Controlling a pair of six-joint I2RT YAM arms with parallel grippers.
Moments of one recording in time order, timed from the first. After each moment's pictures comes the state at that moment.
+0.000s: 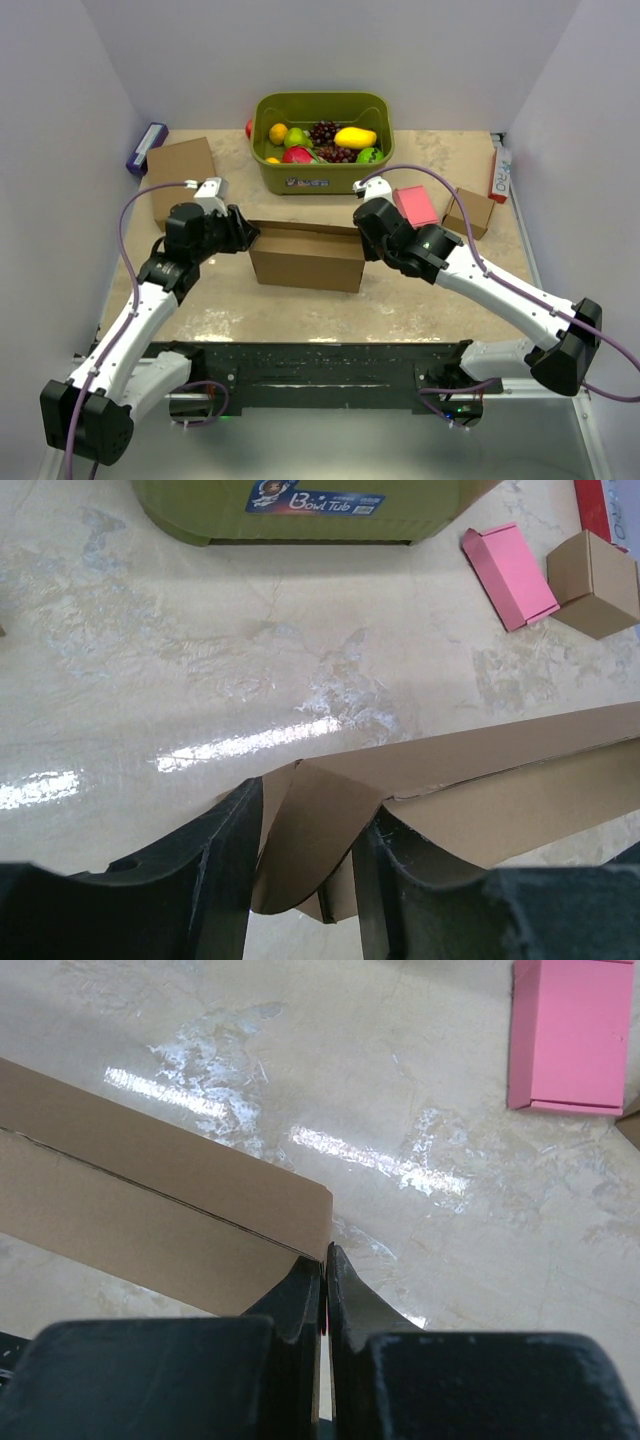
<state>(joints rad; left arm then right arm) -0.26 0.92 0.73 -0.24 0.21 -0.37 0.88 1.27 1.20 -0.74 0.48 0.39</state>
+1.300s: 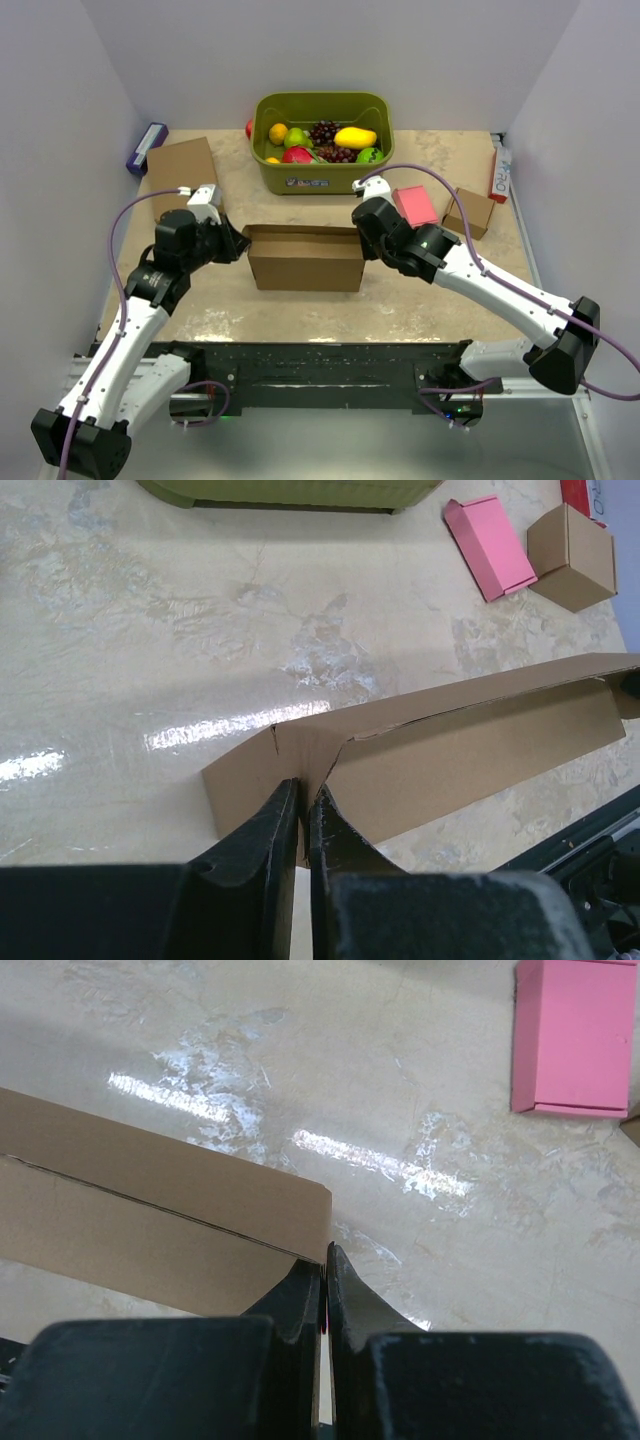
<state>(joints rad) -0.27 0.81 0.77 -0.44 0.24 -0.39 0.88 1.28 1.20 -0.73 0.48 0.40</state>
